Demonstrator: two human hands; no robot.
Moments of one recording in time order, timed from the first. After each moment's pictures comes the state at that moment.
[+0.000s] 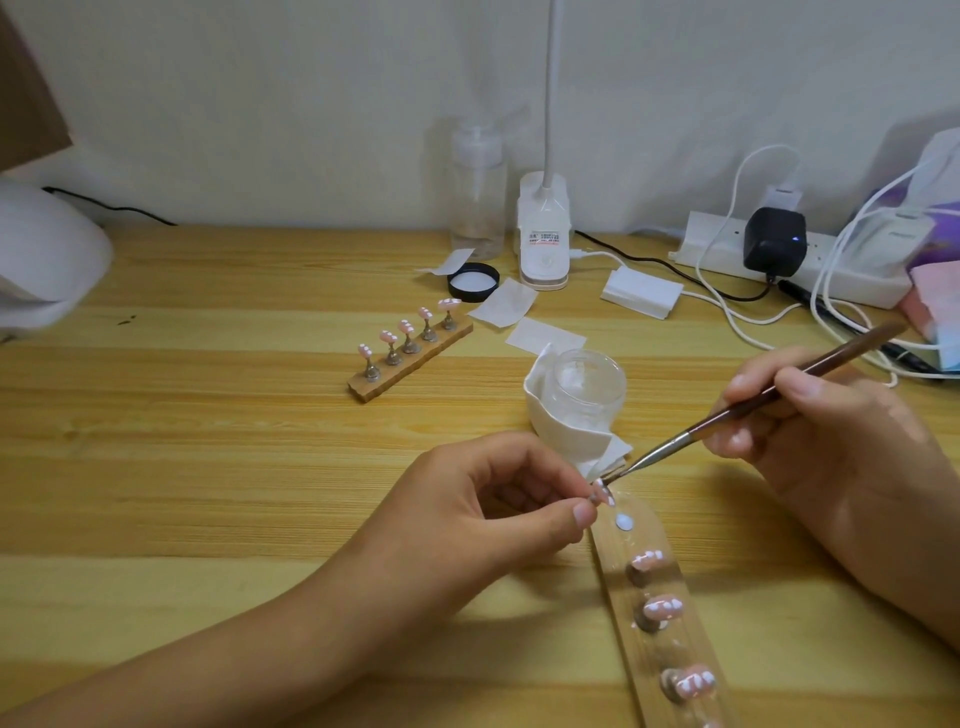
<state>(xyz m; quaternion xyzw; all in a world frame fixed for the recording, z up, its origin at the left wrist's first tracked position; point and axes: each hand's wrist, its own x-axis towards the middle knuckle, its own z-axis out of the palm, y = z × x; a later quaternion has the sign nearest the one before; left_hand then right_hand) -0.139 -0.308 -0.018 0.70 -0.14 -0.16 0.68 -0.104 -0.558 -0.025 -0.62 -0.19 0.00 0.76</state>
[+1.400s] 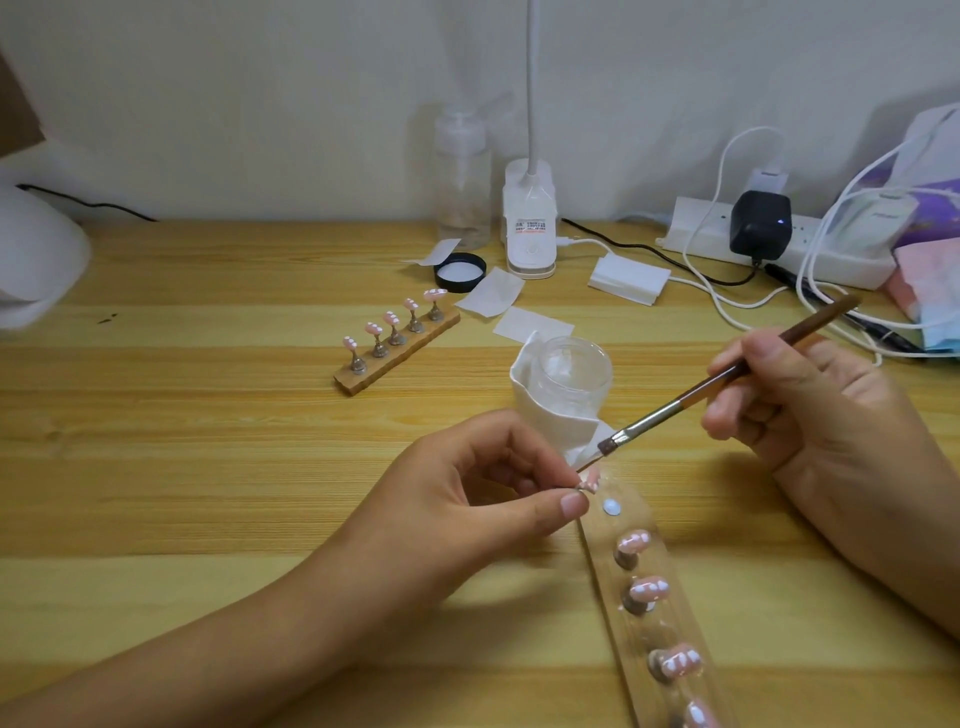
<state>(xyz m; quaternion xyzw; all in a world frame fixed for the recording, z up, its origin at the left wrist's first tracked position) -0.138 -0.308 -0.020 0.72 -0.16 -0.13 0.66 -0.114 -0.545 -0.009 -0.62 -0.06 -0.01 0.78</state>
